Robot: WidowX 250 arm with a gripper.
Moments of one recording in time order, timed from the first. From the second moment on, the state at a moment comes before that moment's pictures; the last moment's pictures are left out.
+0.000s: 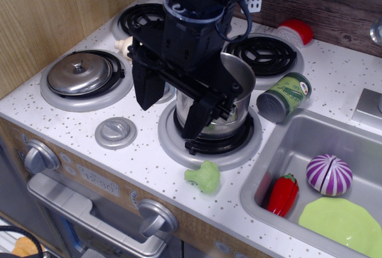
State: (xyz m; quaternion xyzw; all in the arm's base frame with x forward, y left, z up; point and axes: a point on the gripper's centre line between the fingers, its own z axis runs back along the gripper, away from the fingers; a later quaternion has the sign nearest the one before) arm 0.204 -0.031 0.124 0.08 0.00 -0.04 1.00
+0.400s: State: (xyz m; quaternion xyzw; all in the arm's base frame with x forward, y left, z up) arm 0.204 -0.017 0.123 0.09 0.01 -0.05 0.99
